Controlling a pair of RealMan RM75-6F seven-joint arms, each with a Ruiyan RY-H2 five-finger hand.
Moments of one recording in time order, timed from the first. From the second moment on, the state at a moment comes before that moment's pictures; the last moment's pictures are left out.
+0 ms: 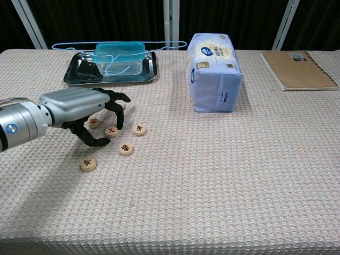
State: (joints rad) left arm -0.69 -1.63 -0.12 -1.44 1.21 0.87 0.43; right arm 0.01 -0.97 0.05 -1.63 -1.55 1.55 0.31
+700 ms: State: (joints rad) left arm -0.71 -1.64 -0.11 -1.45 1.18 0.90 0.42; right arm 0.01 -0.96 0.05 -1.64 -1.54 1.55 0.31
